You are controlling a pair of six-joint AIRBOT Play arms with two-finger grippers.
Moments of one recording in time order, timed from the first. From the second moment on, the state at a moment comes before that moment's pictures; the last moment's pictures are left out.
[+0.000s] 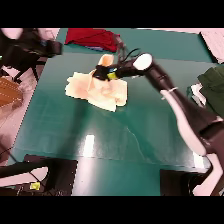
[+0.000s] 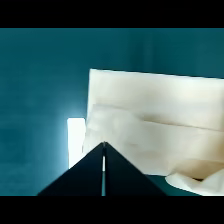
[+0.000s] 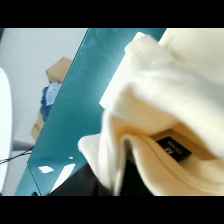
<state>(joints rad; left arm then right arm) -0.06 -1.29 1.67 1.60 -1.20 -1.62 0.63 -1.96 2.01 -0.69 0.88 1.53</state>
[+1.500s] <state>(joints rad) -0.03 -1.14 1.66 1.52 -1.29 -1.57 0.34 -1.77 1.31 -0.48 0.86 1.36</state>
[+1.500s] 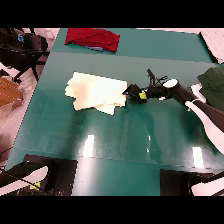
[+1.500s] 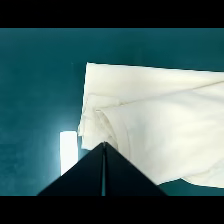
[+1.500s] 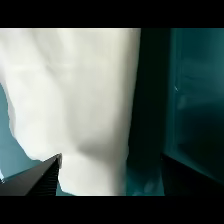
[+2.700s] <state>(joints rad) -0.03 -1.14 1.66 1.49 -1.29 -1.57 0.04 -1.63 2.01 -0.75 0.97 1.75</state>
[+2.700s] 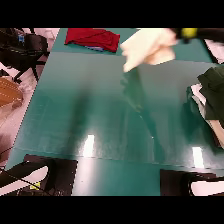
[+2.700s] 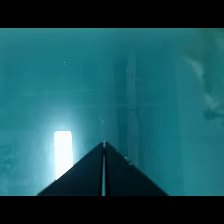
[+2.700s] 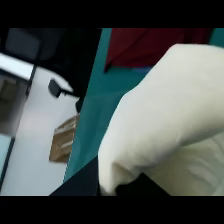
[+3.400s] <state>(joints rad) -0.03 -1.14 1.66 1.42 -1.28 -1.57 -0.96 -1.22 1.69 -0.79 1.24 2.10</state>
